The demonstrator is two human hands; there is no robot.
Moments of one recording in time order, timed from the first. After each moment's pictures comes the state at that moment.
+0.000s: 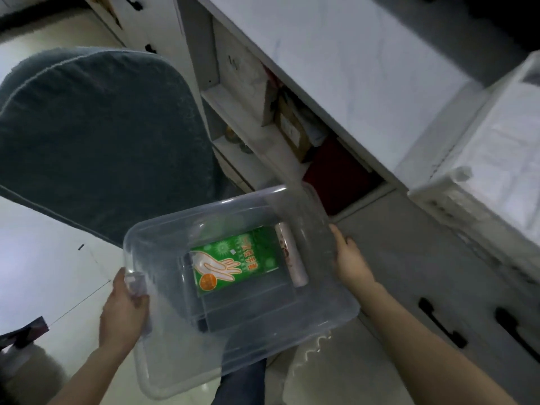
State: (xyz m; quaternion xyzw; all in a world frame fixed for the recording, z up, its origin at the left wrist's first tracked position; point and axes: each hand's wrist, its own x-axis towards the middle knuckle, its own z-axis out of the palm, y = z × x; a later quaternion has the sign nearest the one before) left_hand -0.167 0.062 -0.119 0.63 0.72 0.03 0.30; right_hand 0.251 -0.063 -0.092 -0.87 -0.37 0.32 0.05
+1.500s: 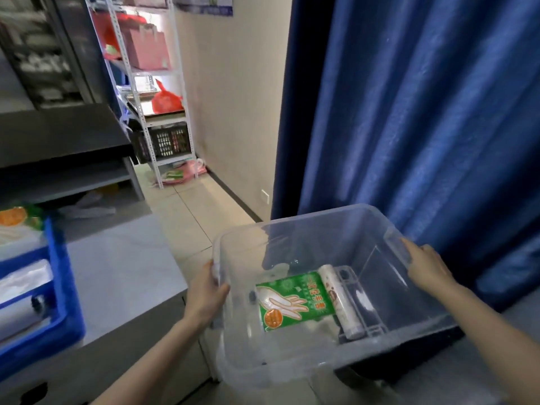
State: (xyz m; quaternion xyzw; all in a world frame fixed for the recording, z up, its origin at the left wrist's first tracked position) left_hand 0.378 -0.695 0.126 0.88 -0.10 -0.02 0.46; right_hand 0.234 -1.106 0.175 -0.94 0.33 -0.03 0.10
